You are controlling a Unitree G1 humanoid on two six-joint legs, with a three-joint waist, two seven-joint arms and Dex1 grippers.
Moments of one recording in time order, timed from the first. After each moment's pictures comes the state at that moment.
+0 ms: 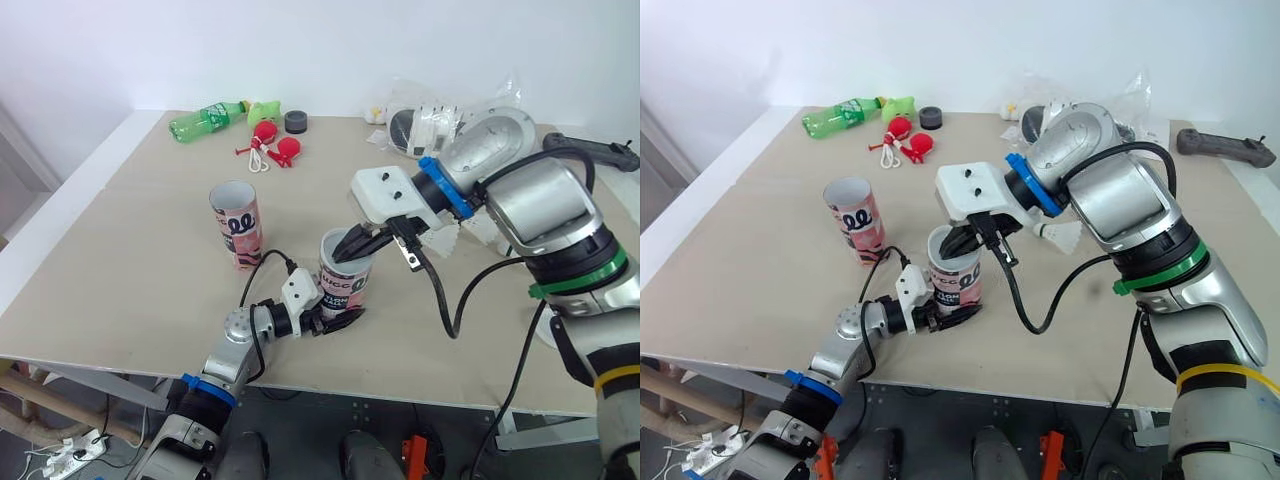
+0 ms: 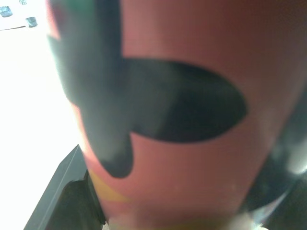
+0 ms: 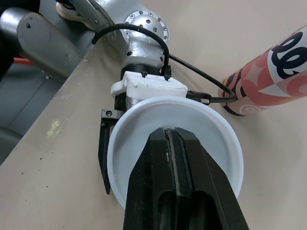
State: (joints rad) left arm -0.38 0.09 -0.26 0.32 -0.17 -0.11 -0.88; right arm -1.19 -0.75 0.51 -0.03 0.17 0.46 1.57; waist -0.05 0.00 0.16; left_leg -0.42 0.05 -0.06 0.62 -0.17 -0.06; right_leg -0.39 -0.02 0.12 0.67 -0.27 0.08
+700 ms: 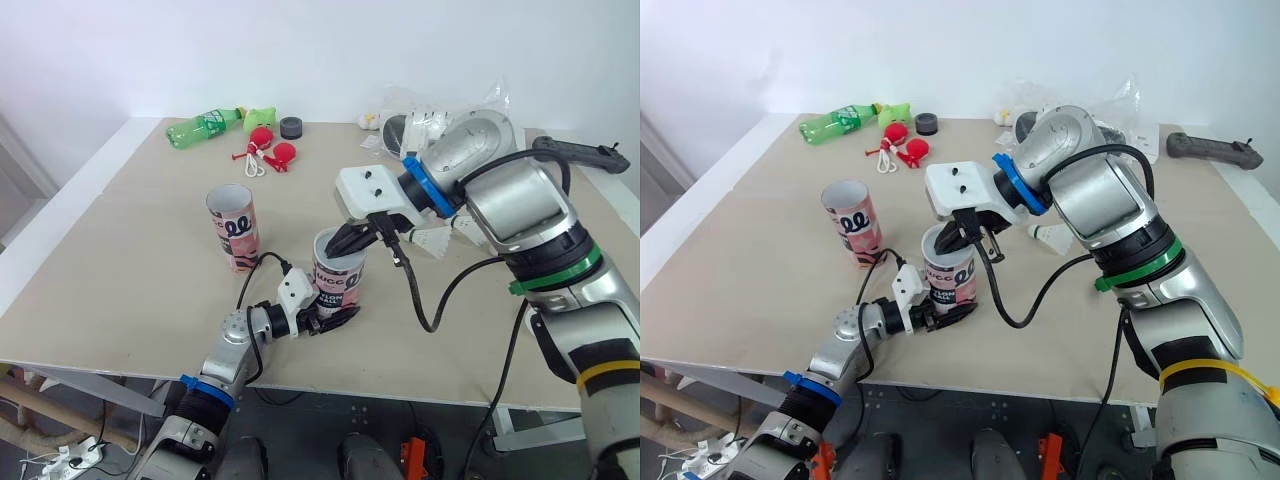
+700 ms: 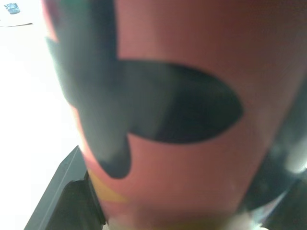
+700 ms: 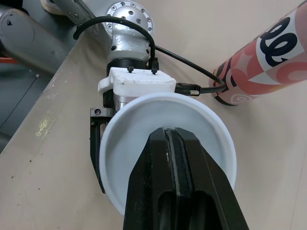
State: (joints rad) left arm -0.38 0.09 -0.24 0.34 -0.18 -0.10 -0.86; right arm -1.21 -0.67 0.51 0.05 0.09 0.49 1.57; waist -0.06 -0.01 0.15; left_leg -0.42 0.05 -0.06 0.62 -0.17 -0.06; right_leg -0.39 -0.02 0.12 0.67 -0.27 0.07
